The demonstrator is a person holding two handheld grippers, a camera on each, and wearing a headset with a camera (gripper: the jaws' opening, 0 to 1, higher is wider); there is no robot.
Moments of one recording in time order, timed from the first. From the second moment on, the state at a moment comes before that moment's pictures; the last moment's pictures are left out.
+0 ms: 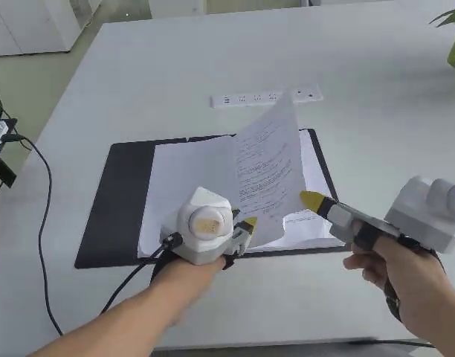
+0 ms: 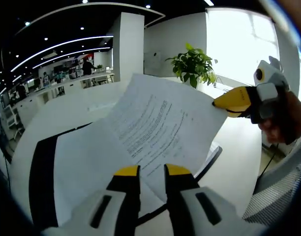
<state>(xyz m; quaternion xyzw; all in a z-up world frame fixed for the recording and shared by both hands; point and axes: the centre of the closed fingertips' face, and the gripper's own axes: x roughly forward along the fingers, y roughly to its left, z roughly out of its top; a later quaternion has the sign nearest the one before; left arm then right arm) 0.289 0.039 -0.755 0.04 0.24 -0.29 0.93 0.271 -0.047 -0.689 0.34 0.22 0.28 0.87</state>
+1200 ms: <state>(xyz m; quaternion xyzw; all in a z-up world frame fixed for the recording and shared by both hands) 0.256 0.217 -0.712 0.01 0.20 -0.17 0.96 0.279 0.143 -0.692 0.32 0.28 0.38 0.82</state>
